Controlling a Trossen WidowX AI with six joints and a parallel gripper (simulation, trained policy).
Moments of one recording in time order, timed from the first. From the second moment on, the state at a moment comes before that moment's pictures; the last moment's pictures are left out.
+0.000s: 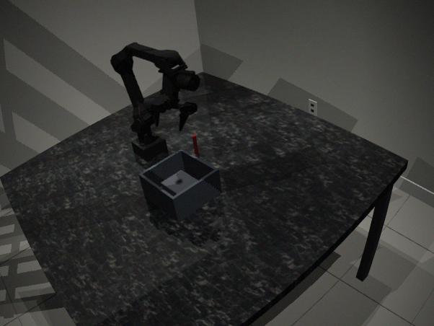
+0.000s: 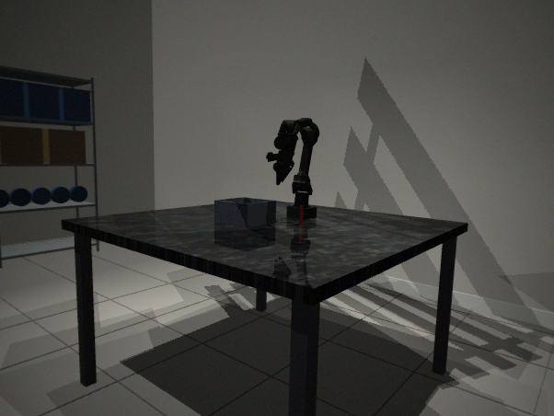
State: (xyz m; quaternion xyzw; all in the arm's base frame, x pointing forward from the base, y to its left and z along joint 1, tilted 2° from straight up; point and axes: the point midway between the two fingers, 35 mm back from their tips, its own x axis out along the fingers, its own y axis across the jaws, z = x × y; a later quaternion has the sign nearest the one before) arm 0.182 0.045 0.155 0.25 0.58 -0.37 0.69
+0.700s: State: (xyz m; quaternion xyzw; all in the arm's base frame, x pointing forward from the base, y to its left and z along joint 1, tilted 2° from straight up) arm 0.152 0.130 0.071 0.20 0.65 -0.30 0.67
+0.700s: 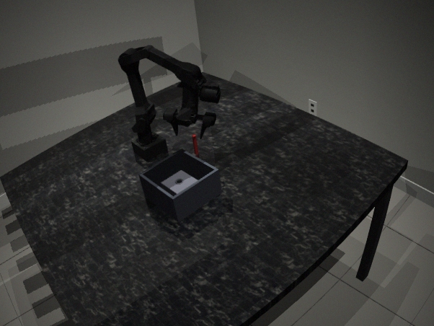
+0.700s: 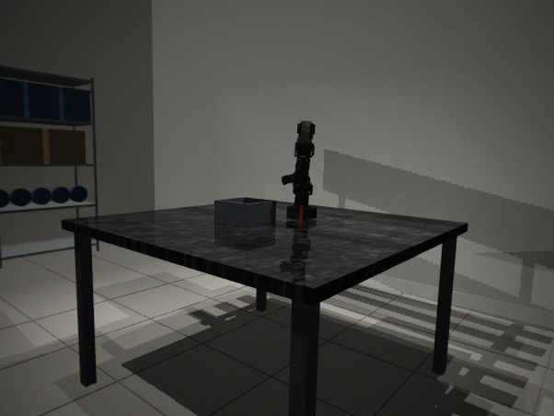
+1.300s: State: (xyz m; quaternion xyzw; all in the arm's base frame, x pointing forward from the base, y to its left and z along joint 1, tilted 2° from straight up) arm 0.151 0.143 0.003 0.18 0.66 -0.27 0.68
